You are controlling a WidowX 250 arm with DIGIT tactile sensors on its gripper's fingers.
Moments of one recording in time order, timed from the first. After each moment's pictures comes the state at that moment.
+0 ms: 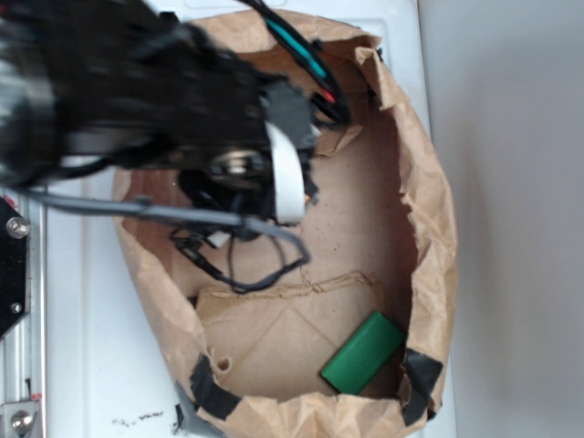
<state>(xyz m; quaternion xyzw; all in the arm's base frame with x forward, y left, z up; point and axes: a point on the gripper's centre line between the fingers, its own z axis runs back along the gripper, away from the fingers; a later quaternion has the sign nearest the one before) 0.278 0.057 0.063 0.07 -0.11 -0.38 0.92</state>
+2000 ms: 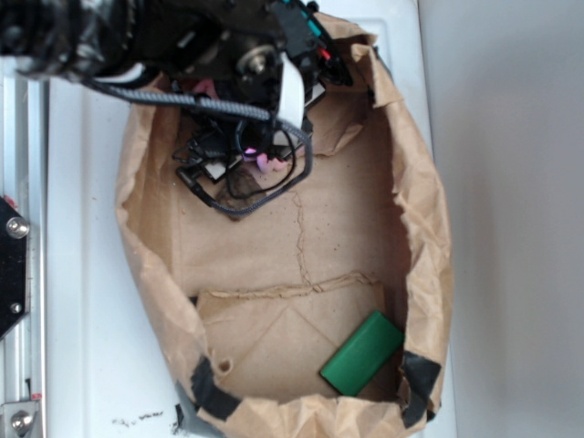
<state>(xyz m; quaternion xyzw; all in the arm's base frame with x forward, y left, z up) 0.277 0.111 0.038 0.09 -0.10 -0.44 0.89</state>
